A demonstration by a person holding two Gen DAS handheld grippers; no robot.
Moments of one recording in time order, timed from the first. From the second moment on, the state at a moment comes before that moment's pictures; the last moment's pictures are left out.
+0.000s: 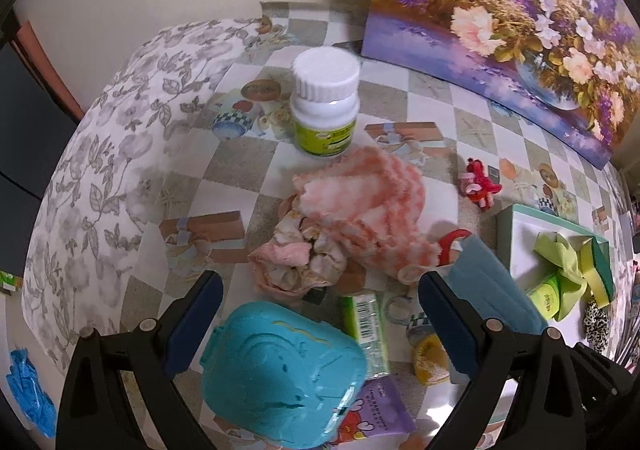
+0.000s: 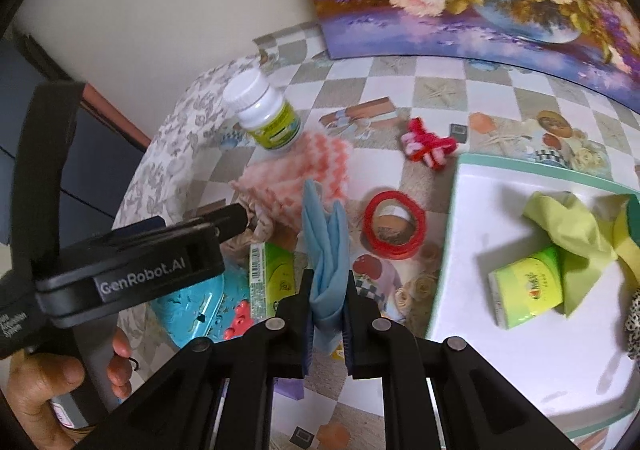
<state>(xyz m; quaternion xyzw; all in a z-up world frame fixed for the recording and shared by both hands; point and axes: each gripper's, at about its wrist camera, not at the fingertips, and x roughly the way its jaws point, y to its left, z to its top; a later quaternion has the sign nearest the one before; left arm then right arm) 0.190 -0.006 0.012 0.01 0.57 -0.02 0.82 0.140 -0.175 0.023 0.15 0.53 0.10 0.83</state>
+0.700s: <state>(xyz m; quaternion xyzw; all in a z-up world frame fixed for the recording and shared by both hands) 0.221 -0.072 0.013 0.07 0.59 -0.04 0.81 0.122 -0.271 0.059 0.16 0.50 0.02 0.85</state>
